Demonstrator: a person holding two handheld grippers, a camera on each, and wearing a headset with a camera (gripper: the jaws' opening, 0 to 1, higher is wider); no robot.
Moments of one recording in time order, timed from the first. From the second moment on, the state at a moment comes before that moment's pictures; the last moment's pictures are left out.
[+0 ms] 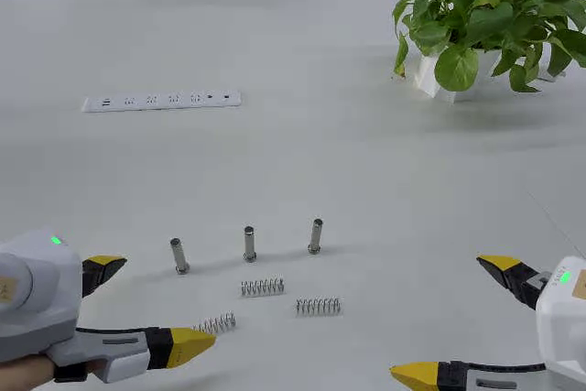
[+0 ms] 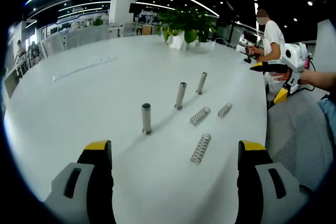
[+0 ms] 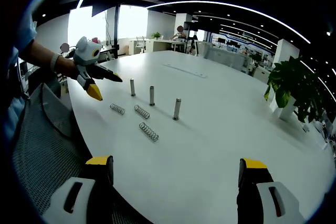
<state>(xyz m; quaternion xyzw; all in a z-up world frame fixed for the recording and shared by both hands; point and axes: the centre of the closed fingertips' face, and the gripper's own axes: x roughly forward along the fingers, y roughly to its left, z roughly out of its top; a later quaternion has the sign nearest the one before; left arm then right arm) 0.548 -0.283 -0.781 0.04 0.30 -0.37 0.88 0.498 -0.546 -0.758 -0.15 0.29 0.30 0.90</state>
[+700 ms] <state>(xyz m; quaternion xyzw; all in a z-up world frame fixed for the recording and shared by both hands) 0.533 -0.286 -0.790 0.06 0.27 -0.40 0.88 0.496 -0.544 -0.763 -0.16 0.30 0.31 0.89</state>
